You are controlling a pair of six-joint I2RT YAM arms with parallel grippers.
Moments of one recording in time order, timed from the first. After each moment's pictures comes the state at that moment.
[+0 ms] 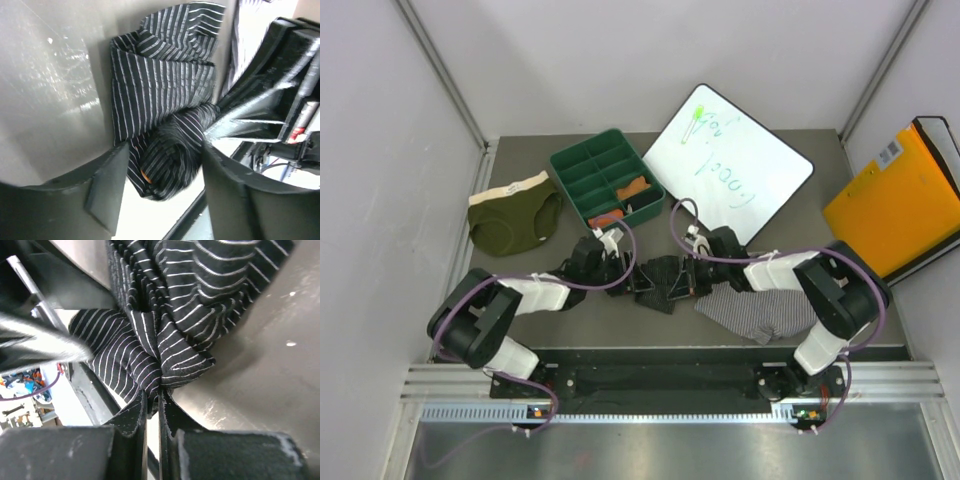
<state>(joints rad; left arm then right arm) -0.55 1.50 0.47 0.38 0.46 -0.78 0.59 1.65 0.63 0.18 -0.64 0.63</state>
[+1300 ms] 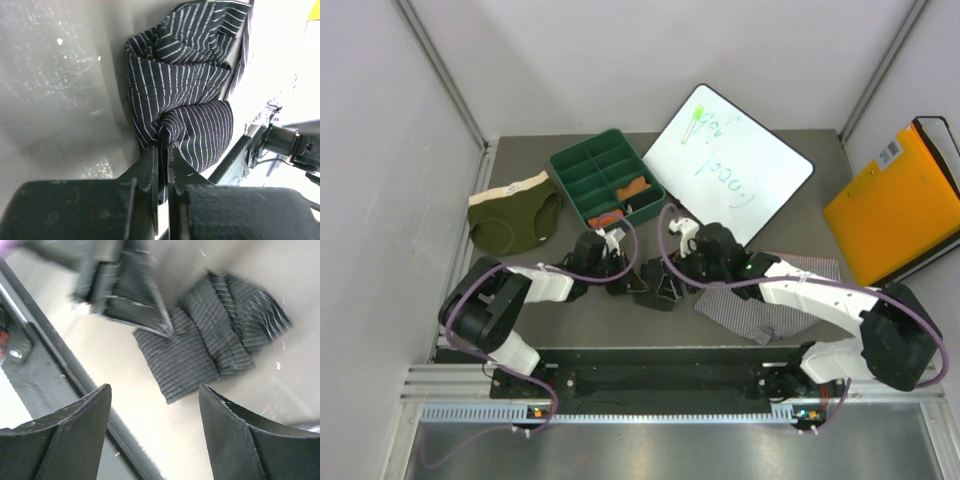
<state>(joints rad) -0.52 1.58 0.52 0.33 0.54 -0.78 0.78 1.33 0.77 -0.16 -0.28 0.31</state>
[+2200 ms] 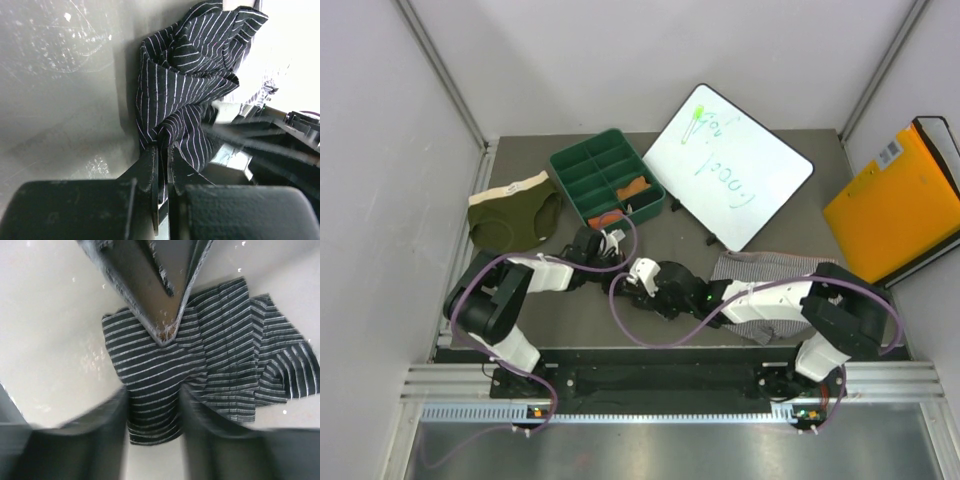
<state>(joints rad) -0.46 1.63 0.61 0.14 0.69 -0.73 1.09 1.56 0.70 0.10 0.08 -0.06</state>
